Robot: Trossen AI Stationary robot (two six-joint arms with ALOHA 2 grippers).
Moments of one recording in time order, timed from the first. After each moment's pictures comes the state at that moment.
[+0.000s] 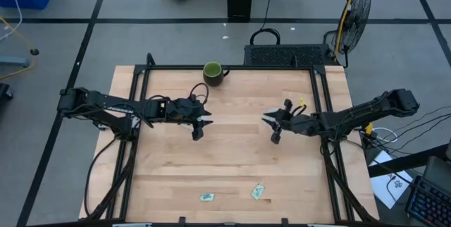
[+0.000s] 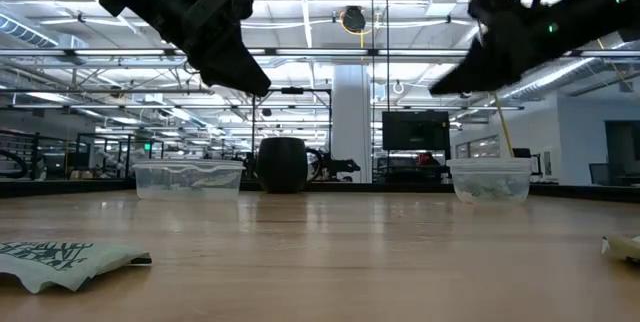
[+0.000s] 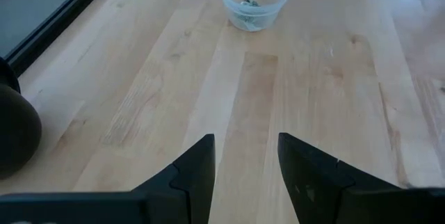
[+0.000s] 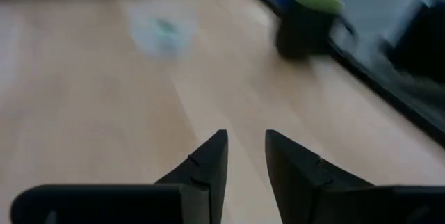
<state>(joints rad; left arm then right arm) 0.04 1.30 0.72 -0.02 -0.11 -0.12 0.16 1.02 0.35 0.20 0.55 0.17</state>
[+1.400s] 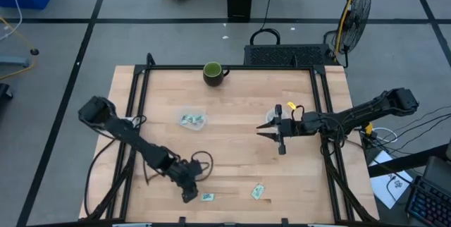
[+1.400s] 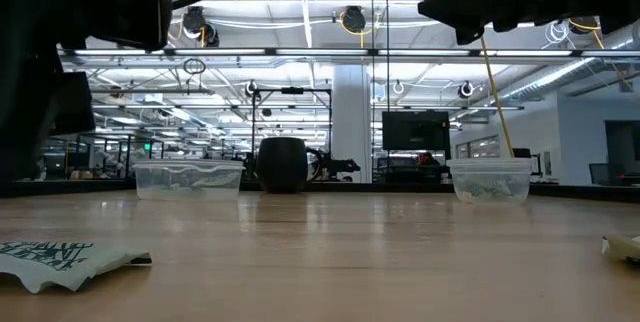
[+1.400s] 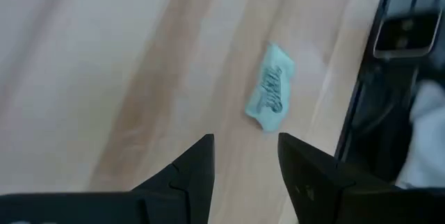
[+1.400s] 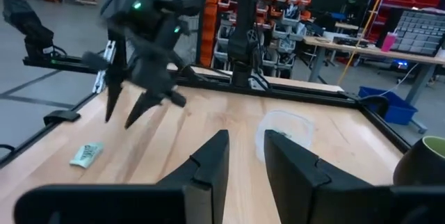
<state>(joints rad) -0.59 1.65 0.87 -0.16 0.07 -1.08 0.19 1.02 0.35 0.60 0.15 -0.10</state>
